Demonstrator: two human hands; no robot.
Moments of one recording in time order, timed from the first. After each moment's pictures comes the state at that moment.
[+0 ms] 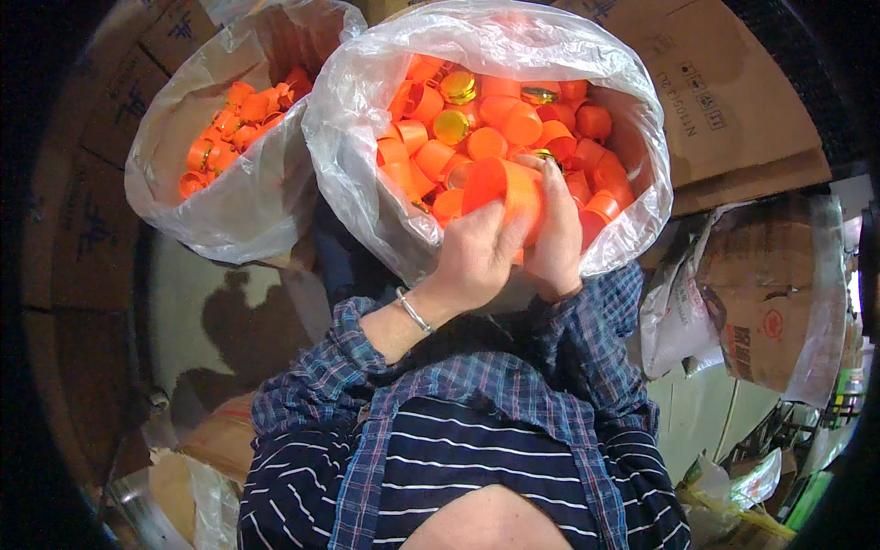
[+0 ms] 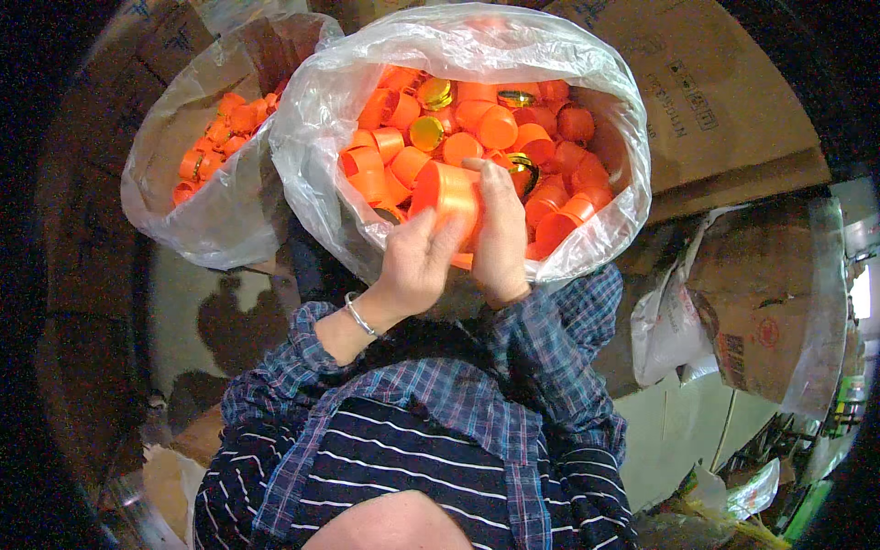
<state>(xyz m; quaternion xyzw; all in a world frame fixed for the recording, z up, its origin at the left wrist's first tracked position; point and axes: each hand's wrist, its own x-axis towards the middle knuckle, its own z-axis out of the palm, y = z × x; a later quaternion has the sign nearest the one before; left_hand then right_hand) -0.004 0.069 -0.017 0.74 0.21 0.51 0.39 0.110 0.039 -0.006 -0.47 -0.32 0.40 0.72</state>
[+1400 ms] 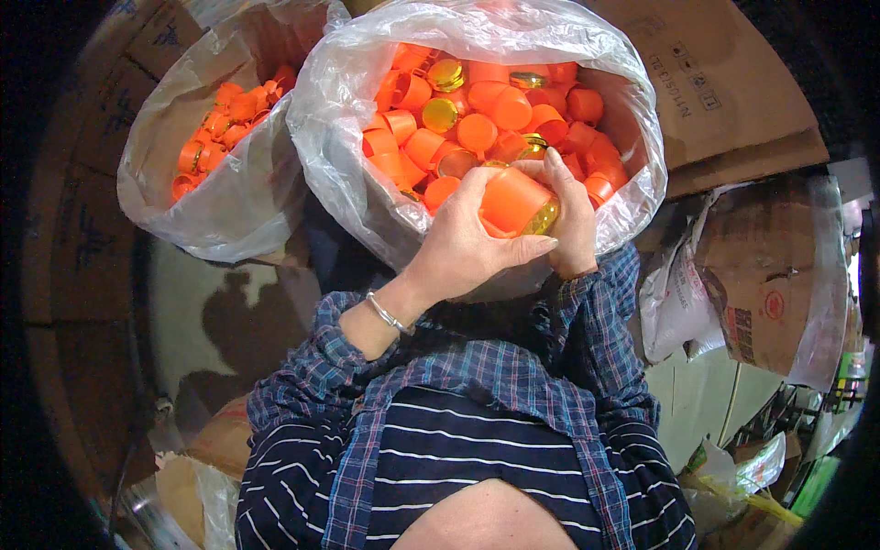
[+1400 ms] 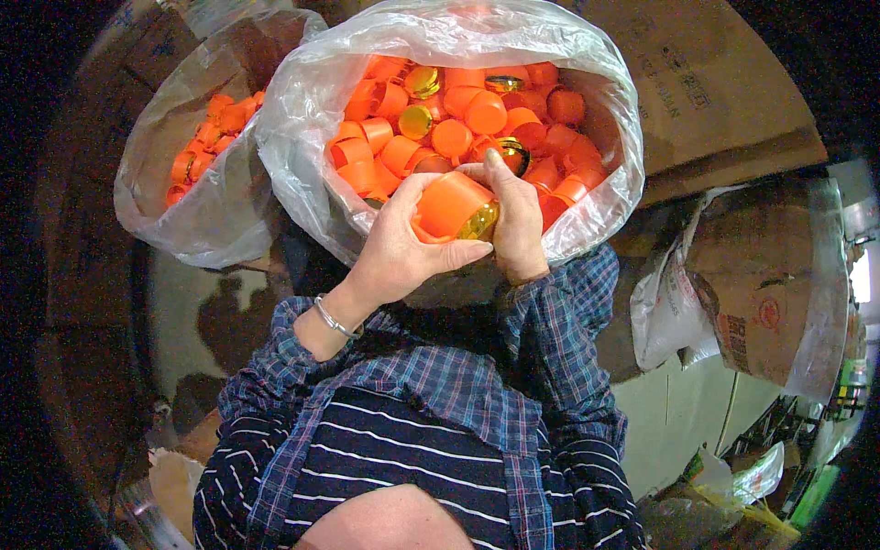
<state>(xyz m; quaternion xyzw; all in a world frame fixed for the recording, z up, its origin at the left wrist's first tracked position) -0.014 0.064 -0.006 0.72 0.22 0.34 0.57 0.138 0.019 -0.004 -0.52 -0.29 0.45 0.67</state>
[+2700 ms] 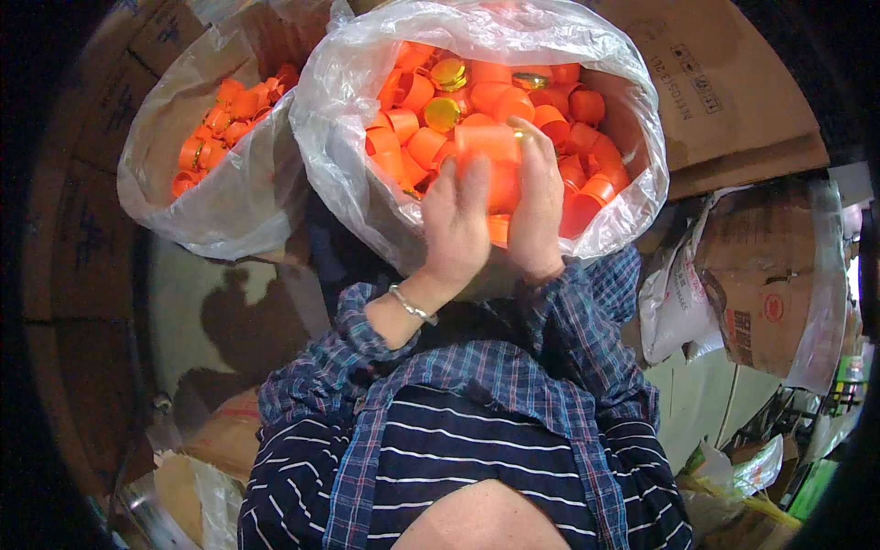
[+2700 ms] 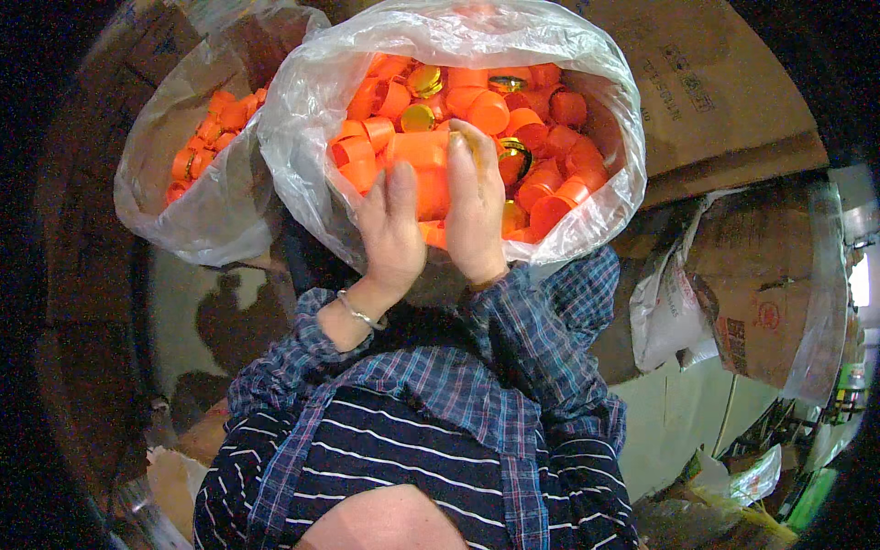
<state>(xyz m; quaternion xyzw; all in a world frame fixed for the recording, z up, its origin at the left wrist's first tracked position) 0.006 0.066 -0.017 0.58 0.26 0.59 0.50 0.102 0.048 -0.013 -0.53 -0.49 0.14 0.68</state>
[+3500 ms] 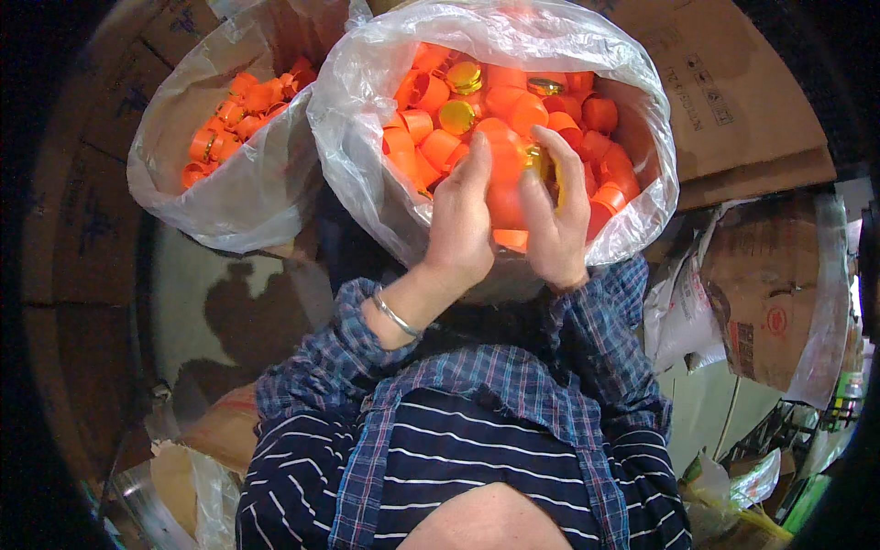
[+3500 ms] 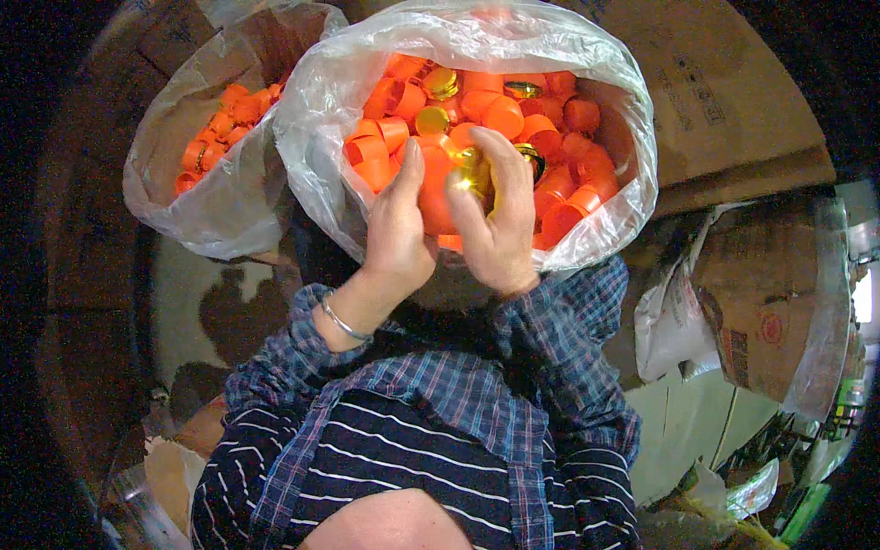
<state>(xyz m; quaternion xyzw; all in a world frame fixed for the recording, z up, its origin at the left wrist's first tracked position) 0.000 0.067 0.001 0.35 0.22 0.50 0.76 0.103 0.032 0.003 -0.58 -0.56 0.05 0.59</state>
